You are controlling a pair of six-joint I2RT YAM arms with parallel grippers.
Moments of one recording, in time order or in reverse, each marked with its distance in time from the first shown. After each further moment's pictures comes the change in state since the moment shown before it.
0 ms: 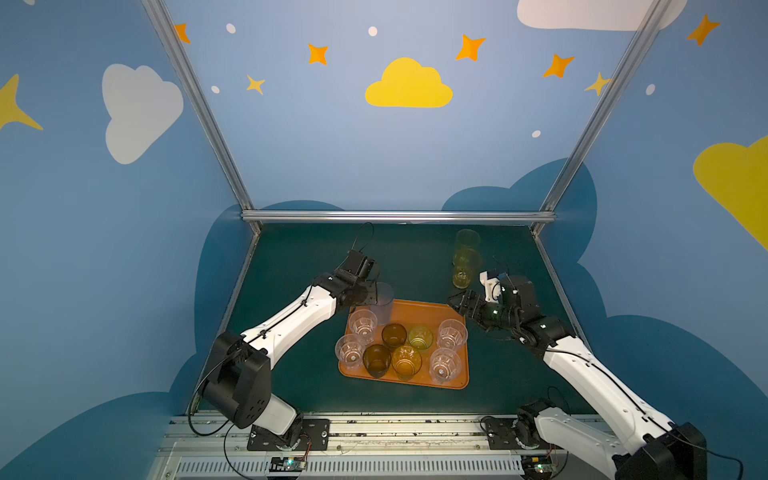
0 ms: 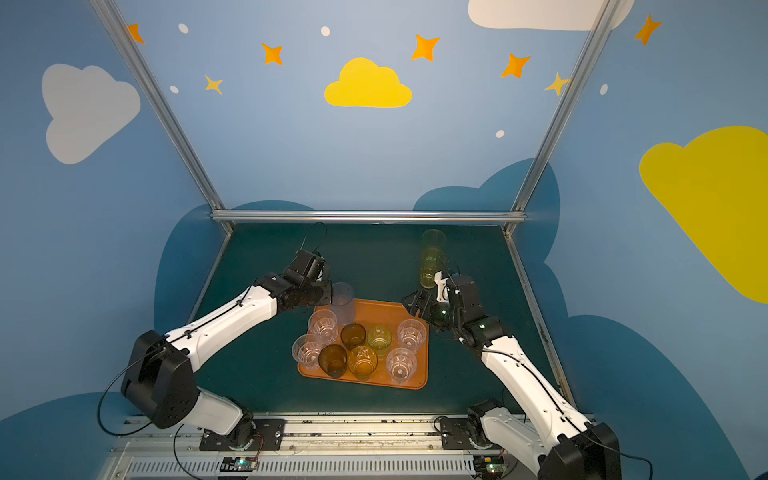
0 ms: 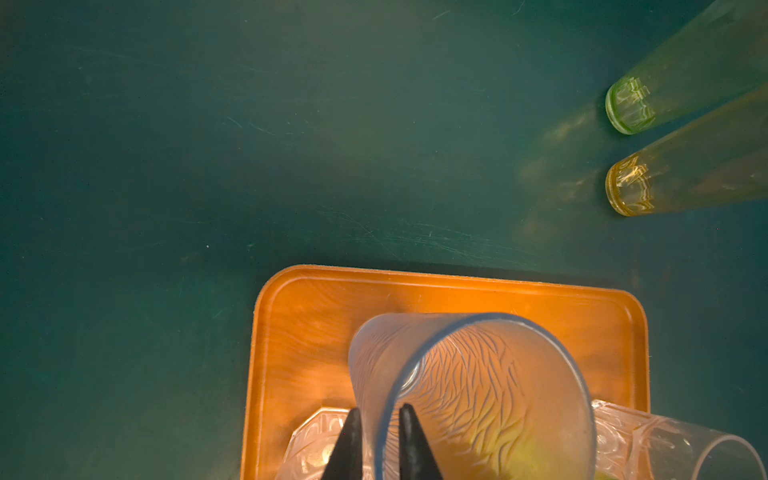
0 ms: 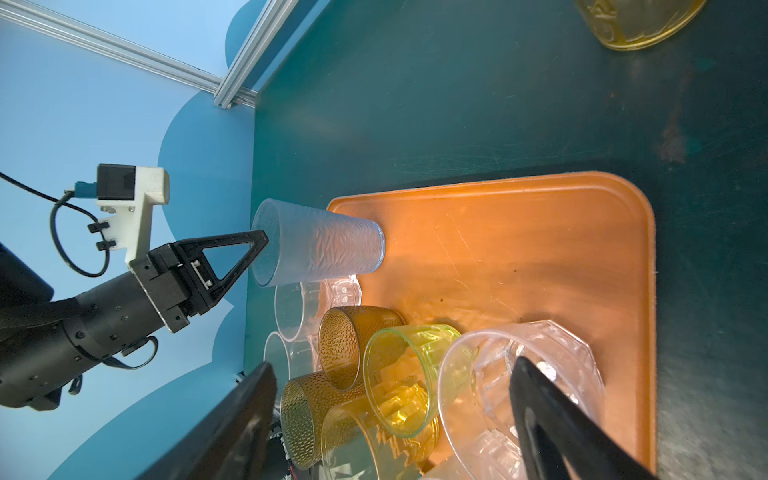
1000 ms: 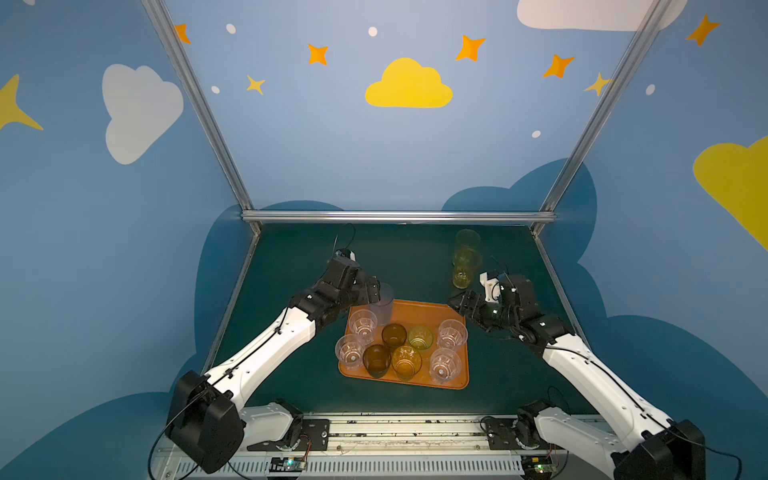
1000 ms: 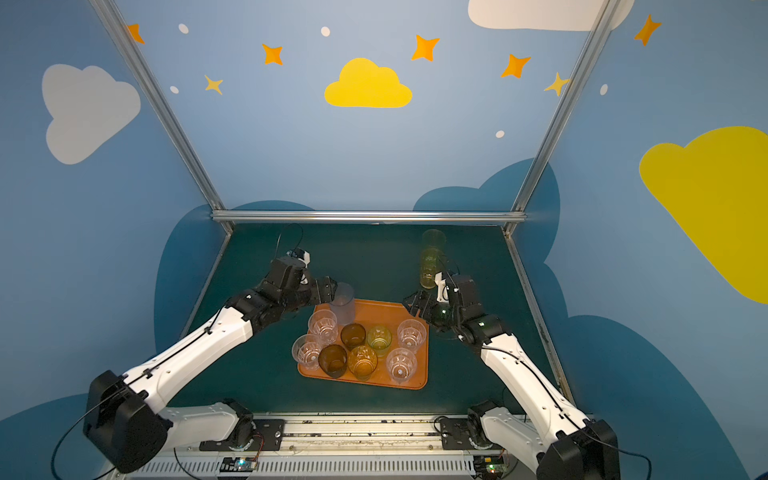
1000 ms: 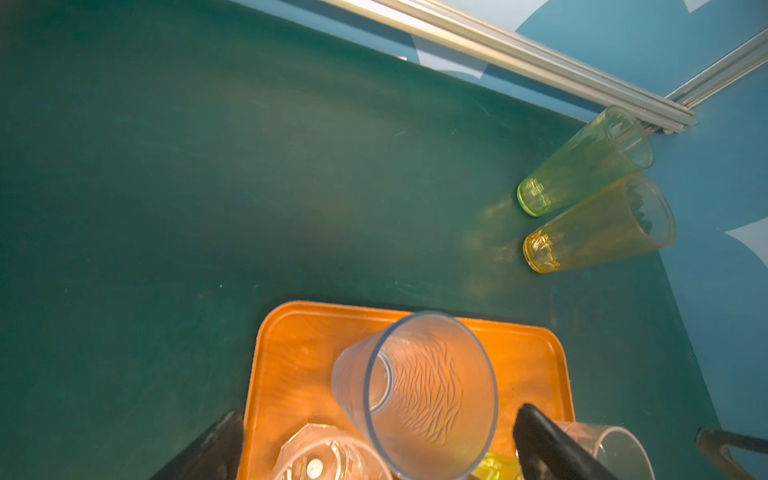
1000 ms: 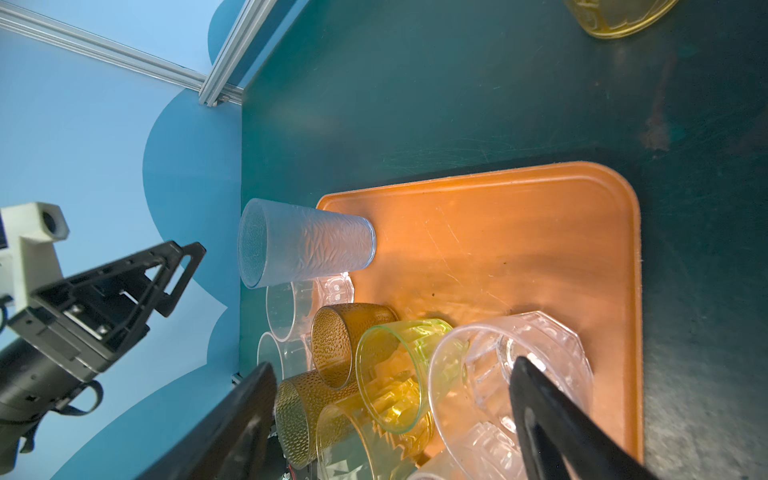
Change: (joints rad) left arm 0.000 -0.257 -0.161 0.150 -0.024 -0.041; right arm -0.006 0.018 0.026 -0.050 0.011 0.001
